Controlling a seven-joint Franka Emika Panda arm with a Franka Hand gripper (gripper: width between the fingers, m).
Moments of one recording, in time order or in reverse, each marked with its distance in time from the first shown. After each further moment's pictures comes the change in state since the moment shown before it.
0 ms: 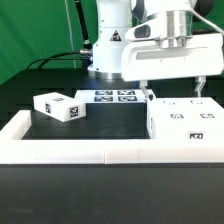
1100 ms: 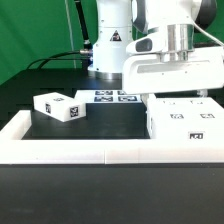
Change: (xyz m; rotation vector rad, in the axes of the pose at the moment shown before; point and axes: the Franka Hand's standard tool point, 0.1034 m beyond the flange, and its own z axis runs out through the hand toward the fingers) arm 0.005 -0.007 0.030 0.002 -0.007 -0.025
